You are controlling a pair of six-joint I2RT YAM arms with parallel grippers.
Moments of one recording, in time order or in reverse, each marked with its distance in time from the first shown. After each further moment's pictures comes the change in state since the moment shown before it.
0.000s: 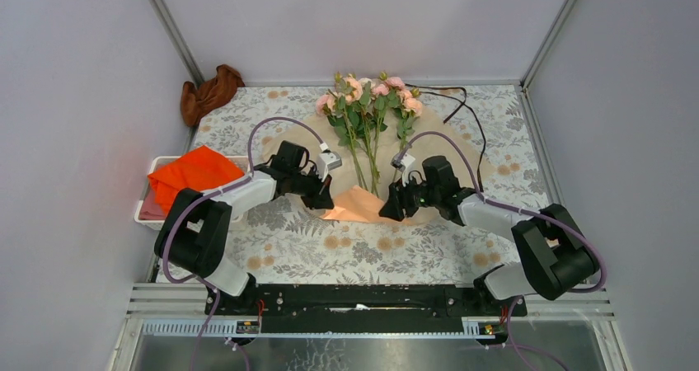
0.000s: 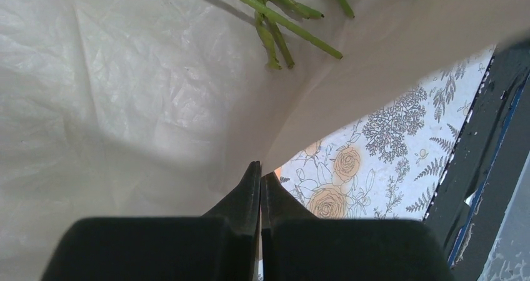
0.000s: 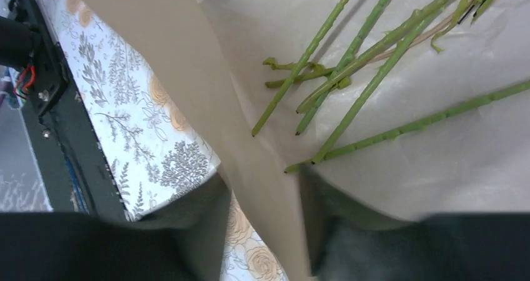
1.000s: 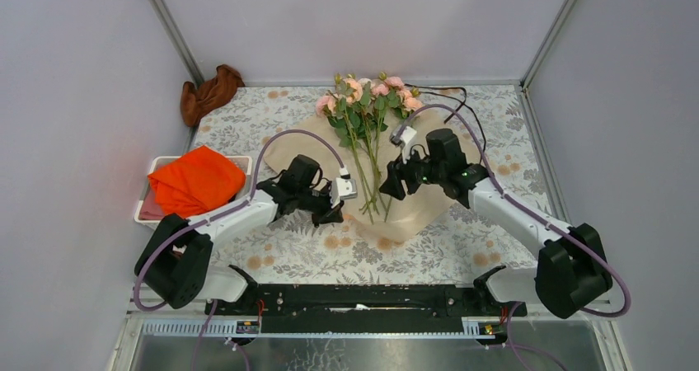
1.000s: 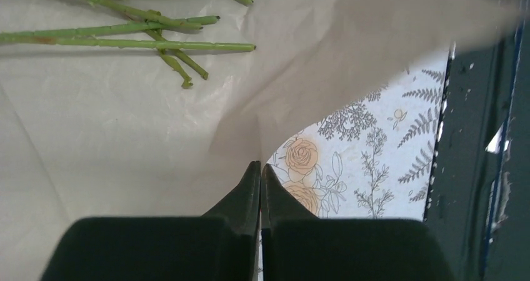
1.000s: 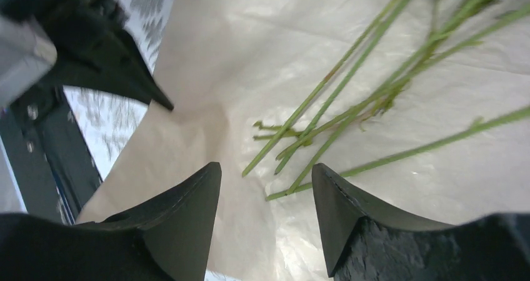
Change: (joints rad) left arm -0.218 -0.196 -0.087 -0.032 -0.054 0.275; right arm 0.027 -0.092 0.275 -0.357 0.056 -0.224
